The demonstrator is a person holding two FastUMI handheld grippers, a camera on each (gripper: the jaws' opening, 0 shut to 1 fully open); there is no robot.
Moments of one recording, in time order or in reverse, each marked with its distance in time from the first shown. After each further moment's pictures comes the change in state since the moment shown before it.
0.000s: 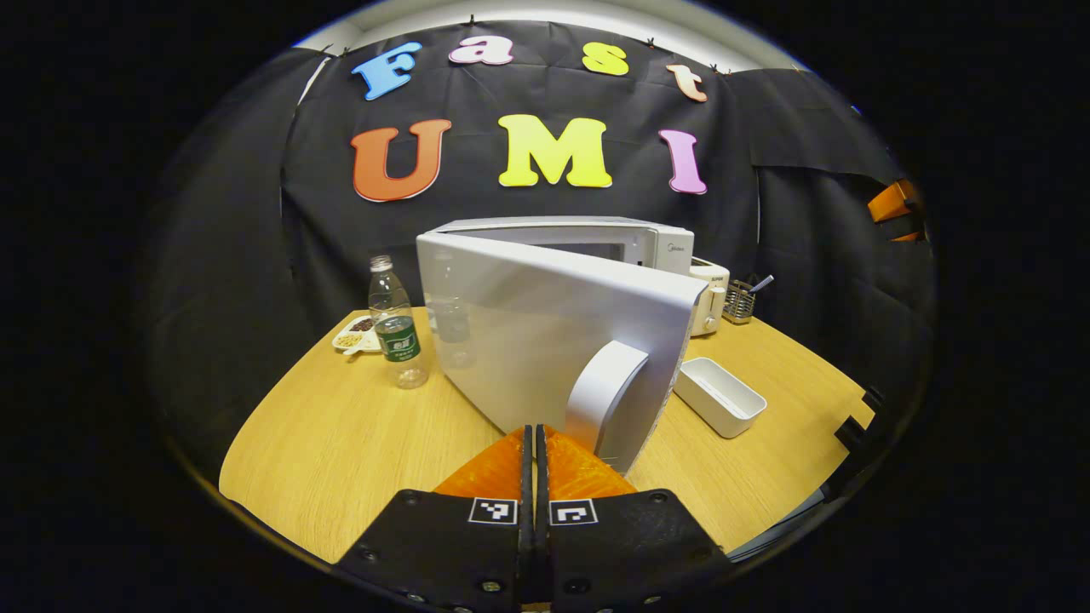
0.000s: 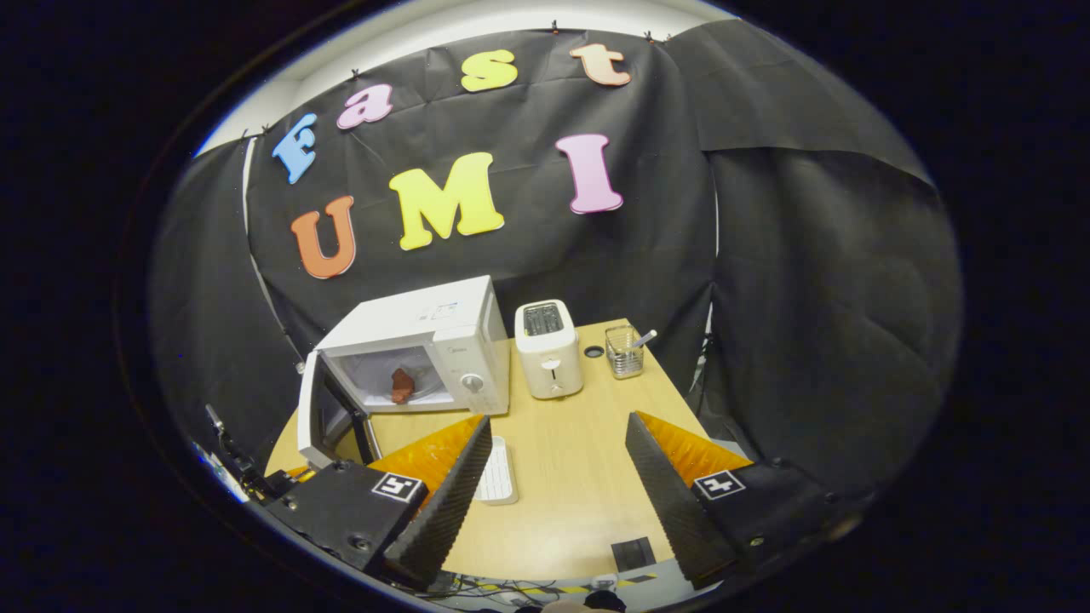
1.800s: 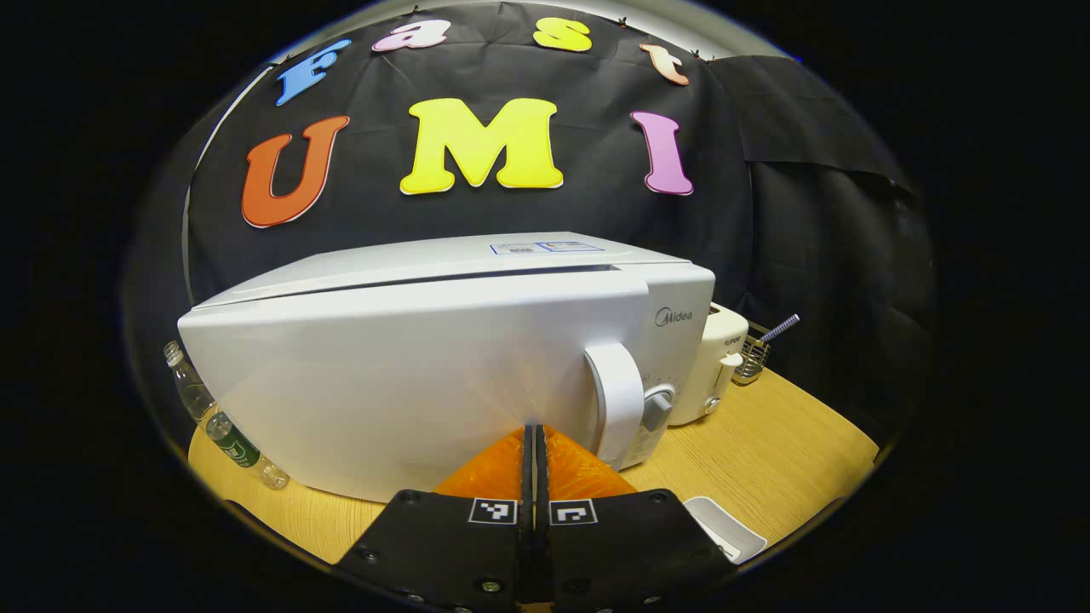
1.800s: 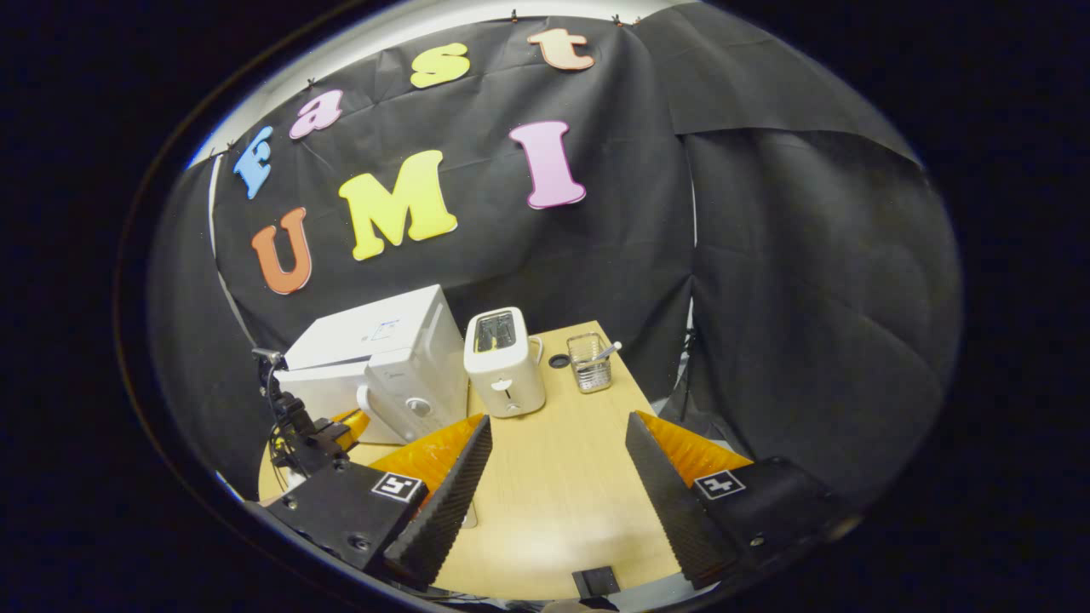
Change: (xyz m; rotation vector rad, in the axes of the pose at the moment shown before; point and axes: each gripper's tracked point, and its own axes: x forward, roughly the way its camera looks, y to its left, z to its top) left arm 0.228 -0.097 0.109 0.003 -0.038 -0.082; right arm 0.057 -0.065 0.035 0.054 0.021 -0.072
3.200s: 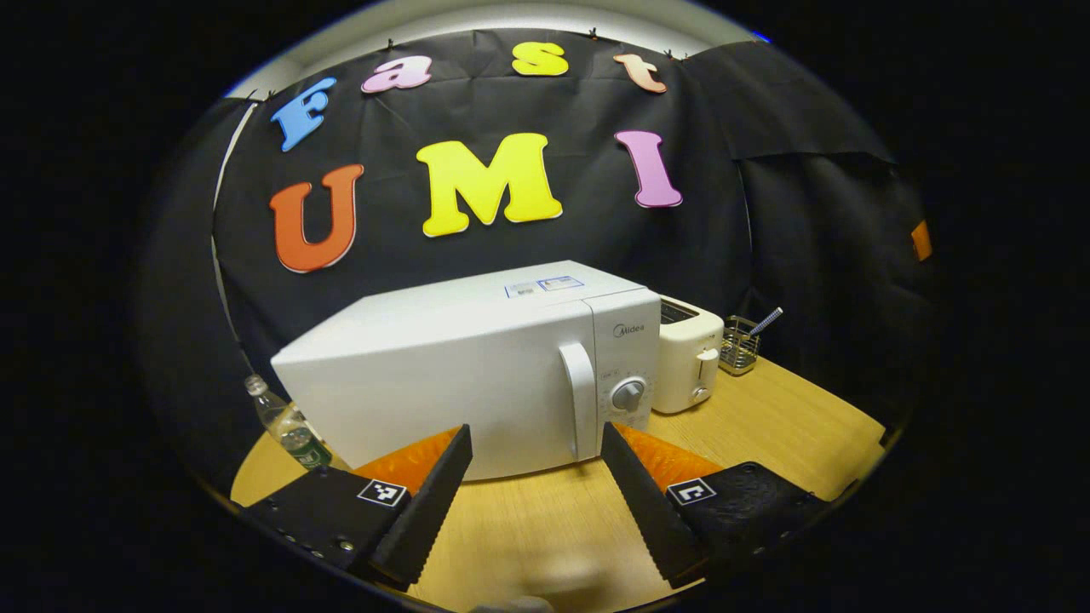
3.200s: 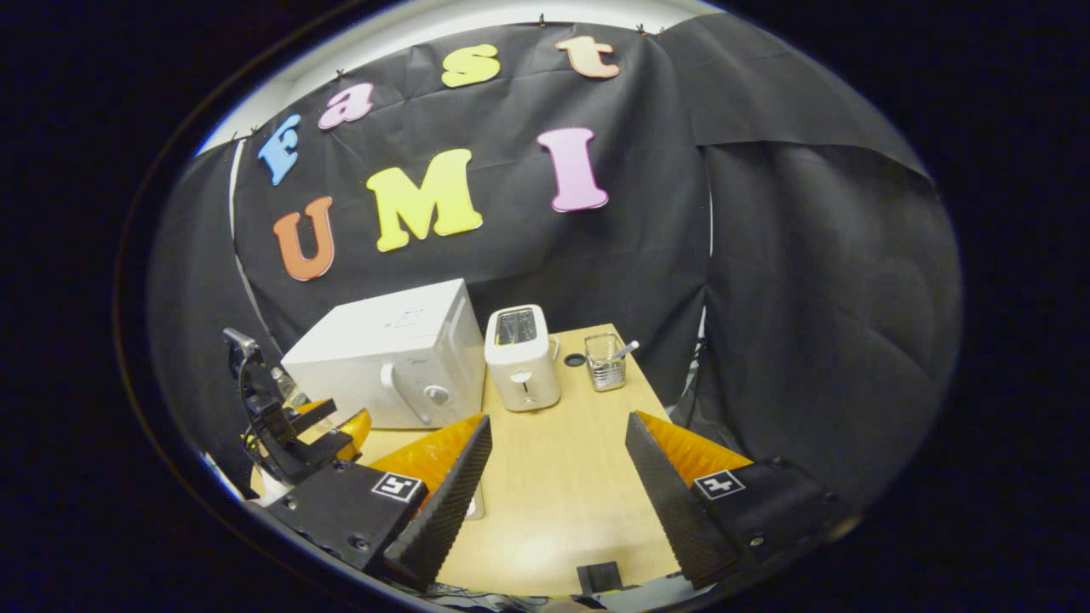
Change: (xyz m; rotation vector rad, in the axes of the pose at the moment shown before) left arm -0.116 -0.007 0.028 0.136 -0.070 0.126; right arm -0.026 0.036 -0.022 -0.069 -0.019 0.063
